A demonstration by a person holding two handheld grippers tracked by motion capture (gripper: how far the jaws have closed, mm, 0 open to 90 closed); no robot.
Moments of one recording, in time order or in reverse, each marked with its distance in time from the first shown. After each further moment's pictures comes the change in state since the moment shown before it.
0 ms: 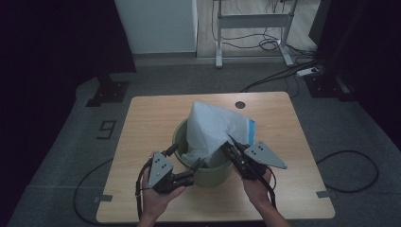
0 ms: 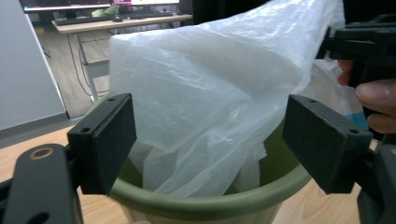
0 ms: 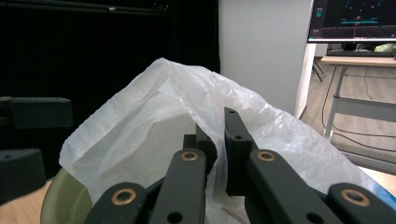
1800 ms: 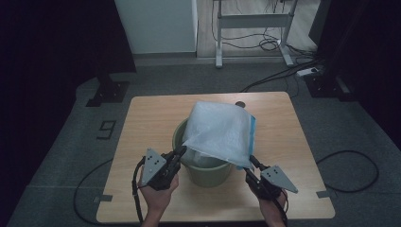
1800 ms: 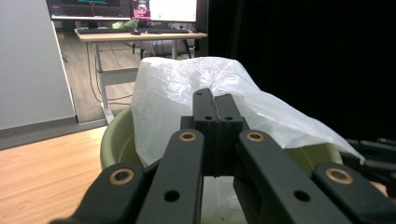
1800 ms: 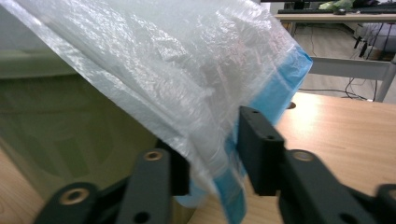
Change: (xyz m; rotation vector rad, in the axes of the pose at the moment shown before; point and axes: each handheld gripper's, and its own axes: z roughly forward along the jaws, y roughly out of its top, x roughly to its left) left arm 0.013 0.001 -0.005 -0.078 0.063 -0.089; right arm -0.032 -0.084 -0.041 0.118 -0.179 0.009
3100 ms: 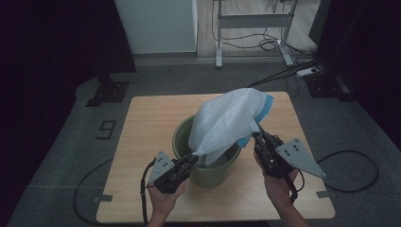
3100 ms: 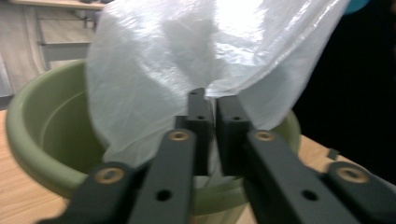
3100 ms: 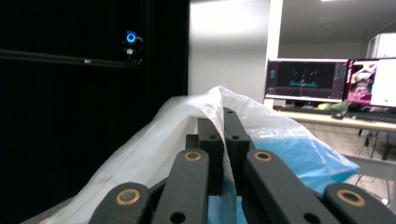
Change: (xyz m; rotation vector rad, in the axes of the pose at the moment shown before) left arm -0.005 -0.019 0.014 0.070 -0.205 -0.056; right arm 0.013 0.135 -0.022 -0.323 0.058 -0.048
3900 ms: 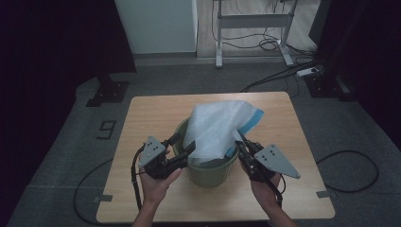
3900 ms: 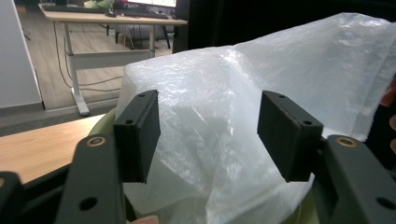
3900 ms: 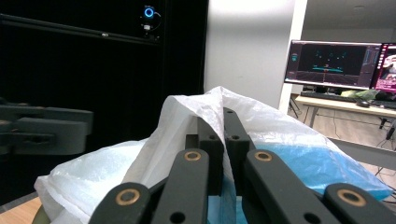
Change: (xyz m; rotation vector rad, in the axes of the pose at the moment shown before) left arm 0.017 0.043 -0.002 -0.008 0.094 -0.016; right arm 0.022 -0.034 0.012 0.068 0.066 -0.033
